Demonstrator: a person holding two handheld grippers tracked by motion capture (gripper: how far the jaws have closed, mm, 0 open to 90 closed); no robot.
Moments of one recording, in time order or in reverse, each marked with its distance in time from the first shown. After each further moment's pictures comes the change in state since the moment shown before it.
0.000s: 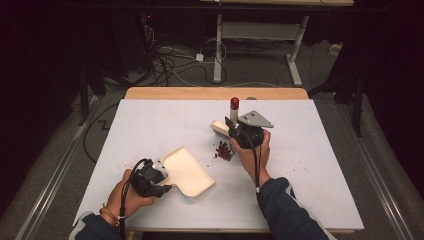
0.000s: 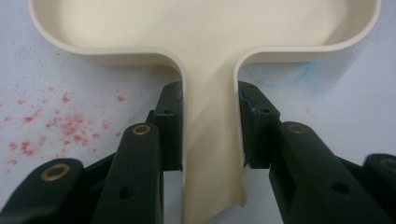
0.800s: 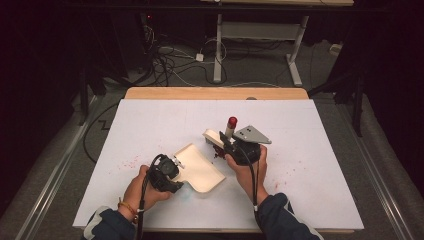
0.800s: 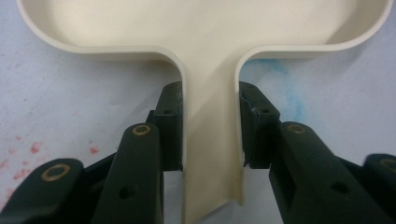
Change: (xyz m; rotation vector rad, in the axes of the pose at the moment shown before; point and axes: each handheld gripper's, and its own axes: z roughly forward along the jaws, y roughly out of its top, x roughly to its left) left arm -0.011 0.036 0.017 0.062 0.007 -0.026; right arm 0.033 -0.014 -0.030 0.026 0.057 0.037
